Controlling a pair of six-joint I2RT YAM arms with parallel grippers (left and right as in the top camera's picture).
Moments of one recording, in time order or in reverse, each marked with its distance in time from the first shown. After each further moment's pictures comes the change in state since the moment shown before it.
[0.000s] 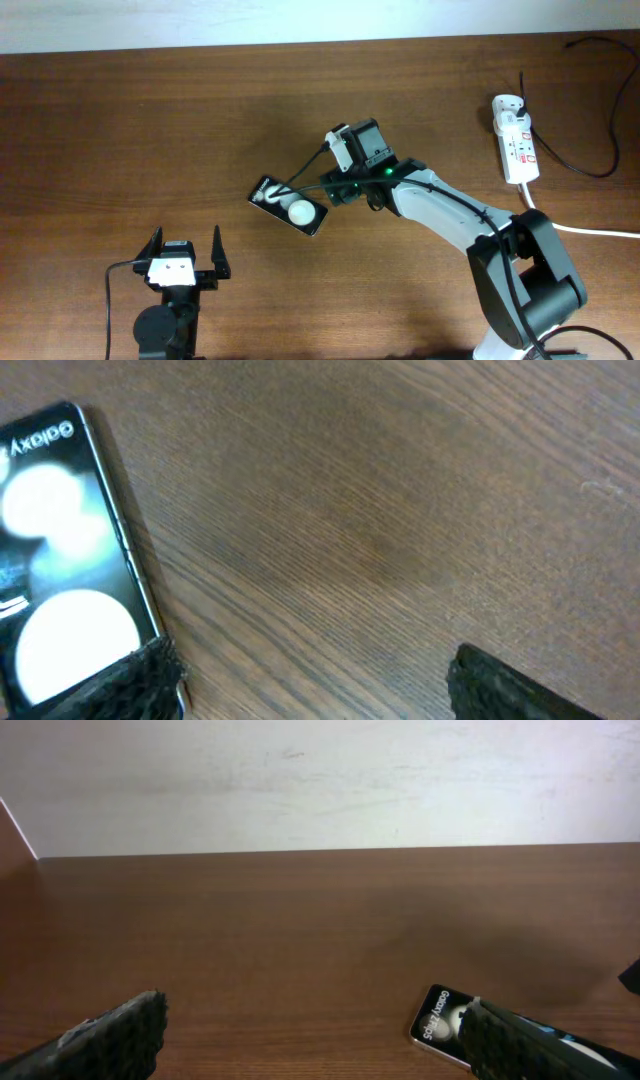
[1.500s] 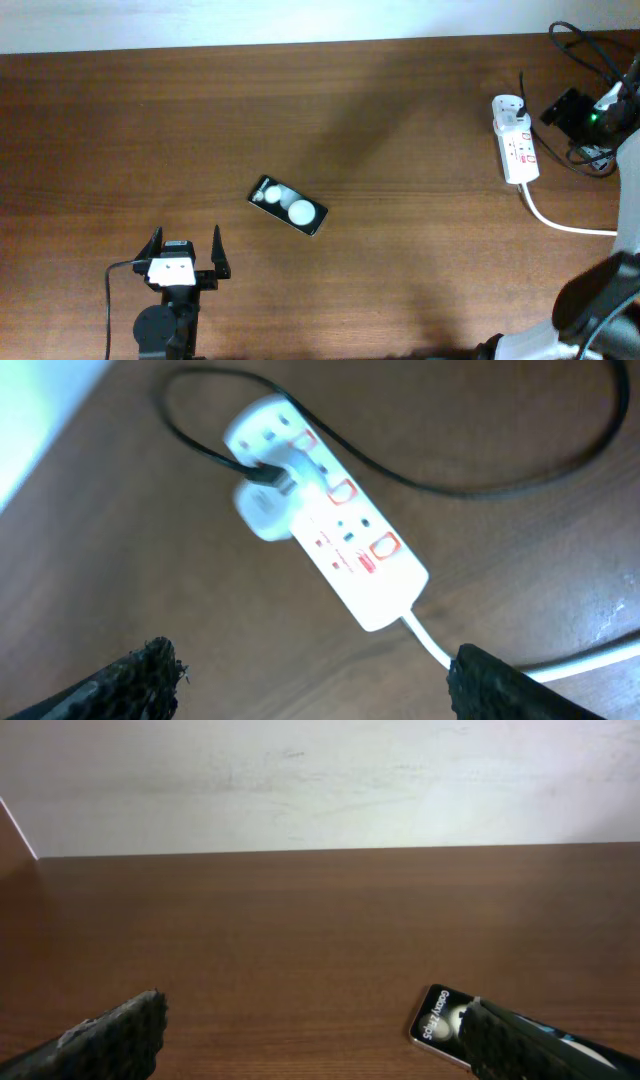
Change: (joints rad) left arm 0.000 0.000 0.000 0.000 0.000 0.000; right arm -0.962 -0.087 0.455 -0.660 -0.114 0.428
